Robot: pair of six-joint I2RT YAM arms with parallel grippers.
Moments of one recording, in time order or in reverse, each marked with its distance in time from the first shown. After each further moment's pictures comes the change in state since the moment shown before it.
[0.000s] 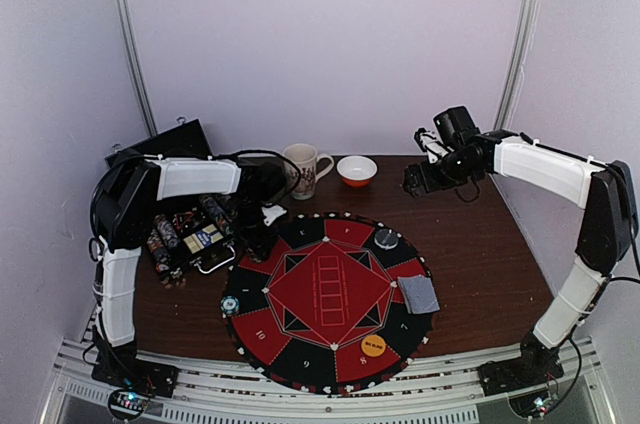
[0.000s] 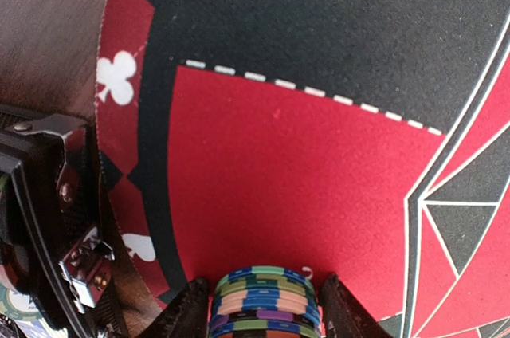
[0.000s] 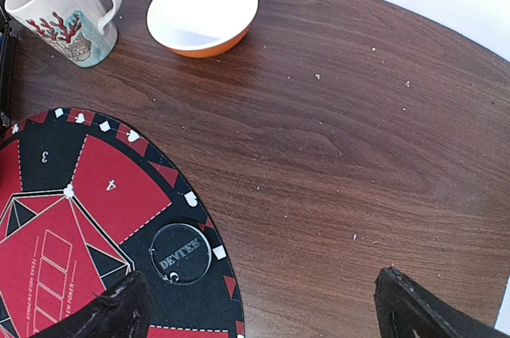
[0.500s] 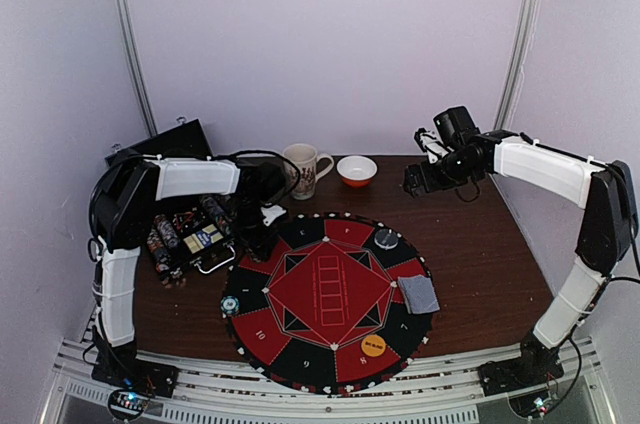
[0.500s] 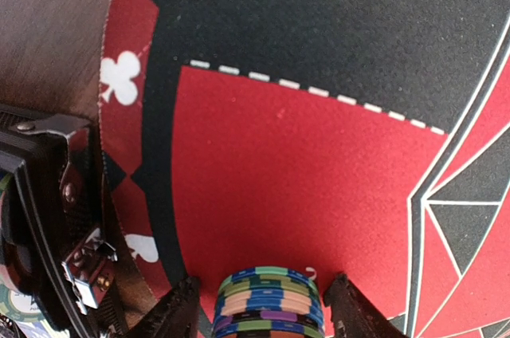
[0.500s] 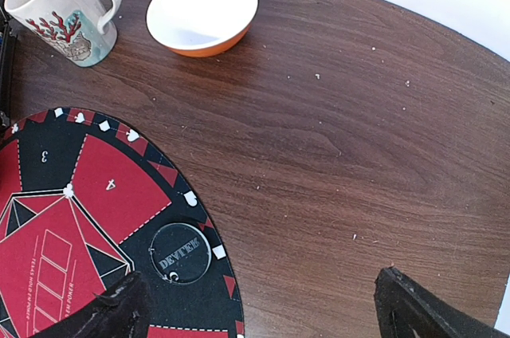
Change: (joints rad) left arm 0.000 -0.007 -0.014 0.016 0.000 0.004; right arm 0.000 0.000 0.000 -0.001 0.000 0.000
